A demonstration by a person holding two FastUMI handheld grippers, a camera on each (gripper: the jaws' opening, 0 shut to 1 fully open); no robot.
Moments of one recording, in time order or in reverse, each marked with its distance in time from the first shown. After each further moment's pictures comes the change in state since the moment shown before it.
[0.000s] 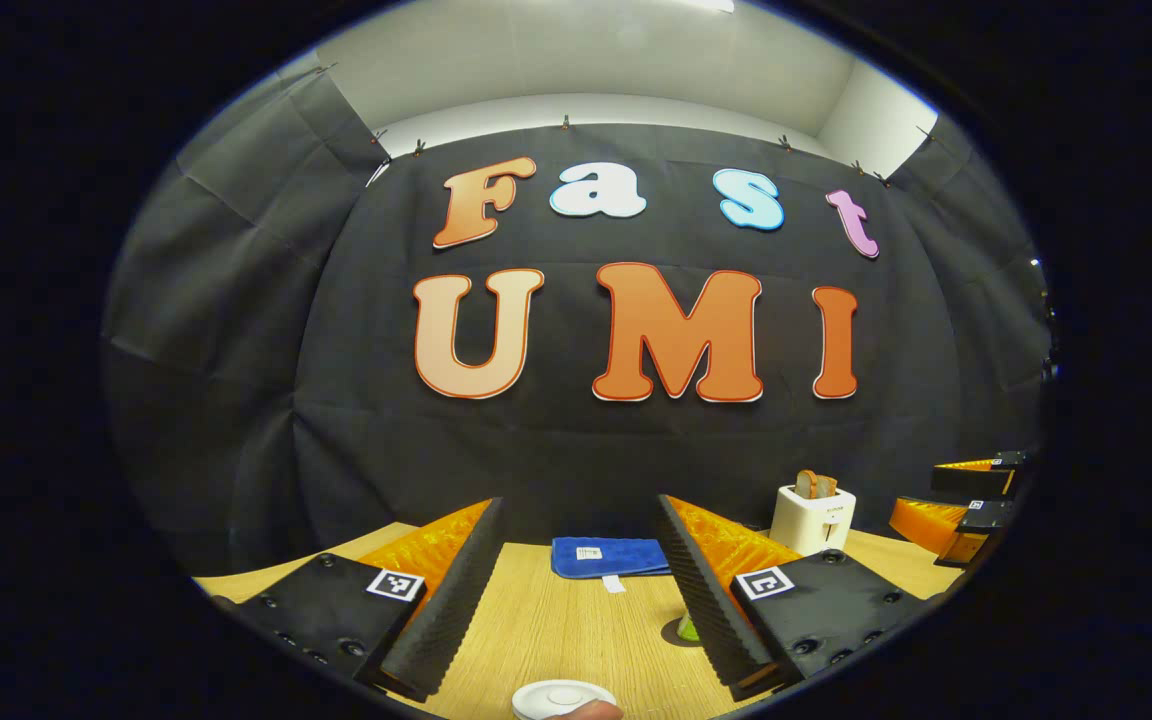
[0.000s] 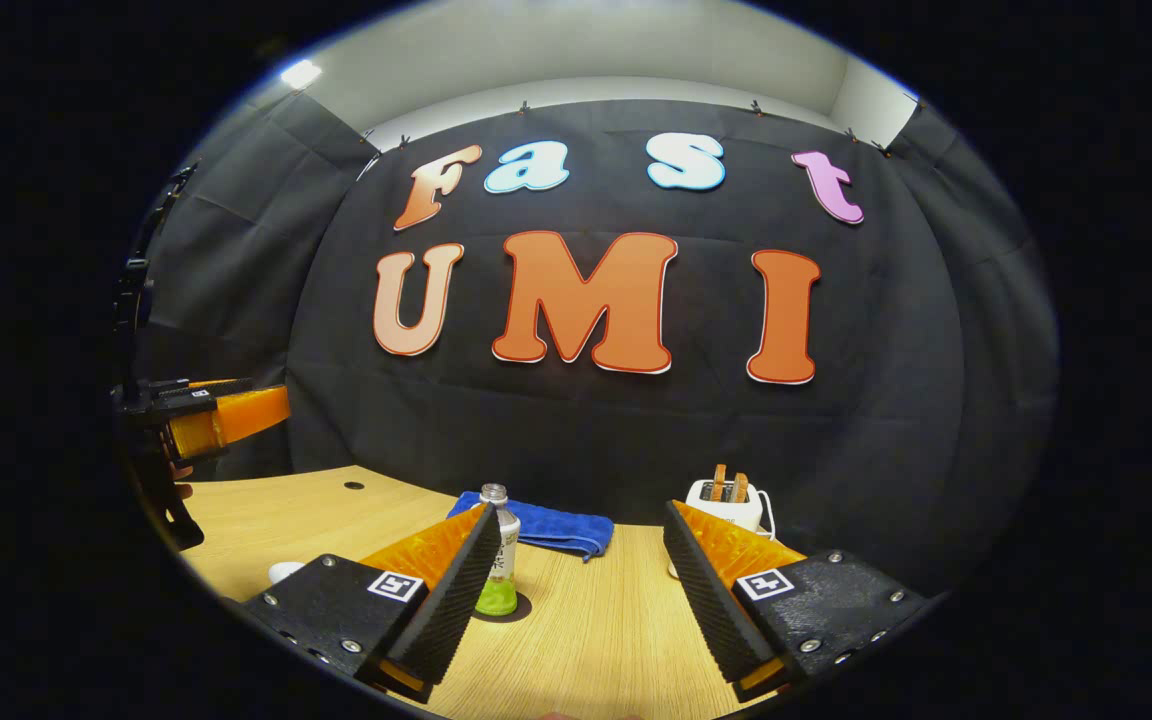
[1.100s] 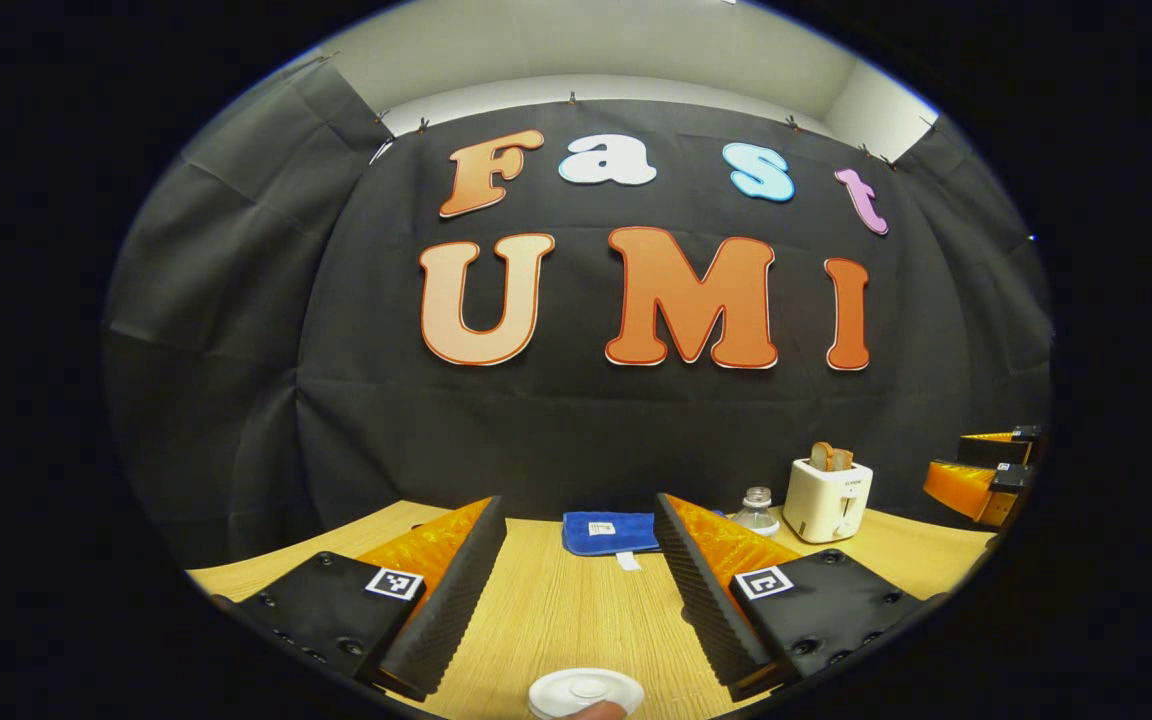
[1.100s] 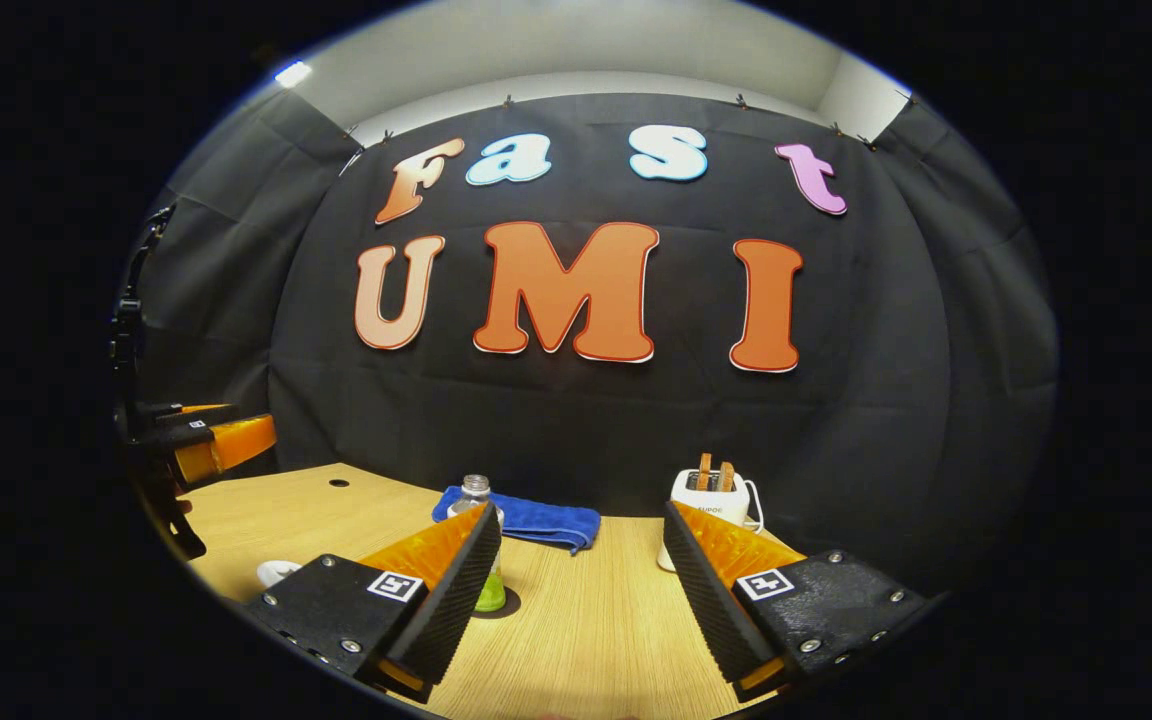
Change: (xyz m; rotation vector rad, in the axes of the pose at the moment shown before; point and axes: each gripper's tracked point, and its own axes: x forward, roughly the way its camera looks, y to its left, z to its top) left arm 0.010 0.015 -0.042 -0.003 0.074 0.008; right arm 0.004 -0.007 -0.013 0.013 0.027 -0.045
